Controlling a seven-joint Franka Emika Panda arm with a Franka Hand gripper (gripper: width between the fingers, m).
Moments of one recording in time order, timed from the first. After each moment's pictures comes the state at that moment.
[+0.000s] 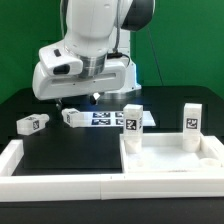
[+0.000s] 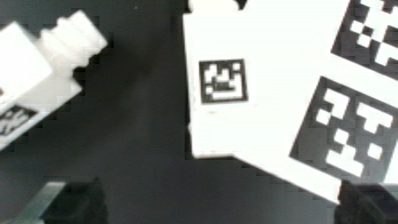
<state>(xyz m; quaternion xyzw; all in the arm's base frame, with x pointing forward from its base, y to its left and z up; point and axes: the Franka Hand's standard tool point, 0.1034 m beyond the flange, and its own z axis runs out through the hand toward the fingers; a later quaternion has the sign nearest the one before) 0.366 -0.101 0.051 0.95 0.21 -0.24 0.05</state>
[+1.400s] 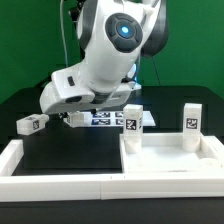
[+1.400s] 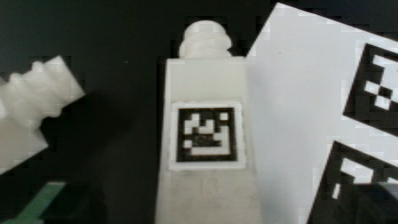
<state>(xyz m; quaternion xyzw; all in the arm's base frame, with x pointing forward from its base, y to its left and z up) 0.337 -0.105 0.013 0.89 0.19 -0.40 0.10</state>
